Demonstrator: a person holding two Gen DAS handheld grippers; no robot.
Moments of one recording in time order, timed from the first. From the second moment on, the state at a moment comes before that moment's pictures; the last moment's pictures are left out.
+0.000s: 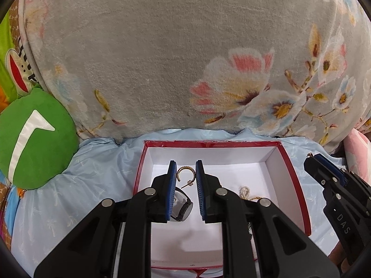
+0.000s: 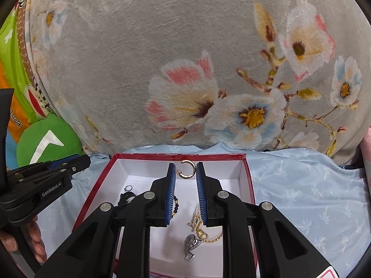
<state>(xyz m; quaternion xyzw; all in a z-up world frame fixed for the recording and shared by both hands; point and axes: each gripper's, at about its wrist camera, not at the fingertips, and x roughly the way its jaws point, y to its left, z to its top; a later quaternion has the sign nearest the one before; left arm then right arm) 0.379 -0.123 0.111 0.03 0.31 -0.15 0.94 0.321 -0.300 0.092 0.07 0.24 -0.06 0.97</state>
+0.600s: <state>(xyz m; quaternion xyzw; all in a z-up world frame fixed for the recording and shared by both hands) 0.399 -0.125 0.095 0.03 0.32 -0.14 0.94 0.346 -0.306 0.072 0.07 0.26 -0.06 0.96</state>
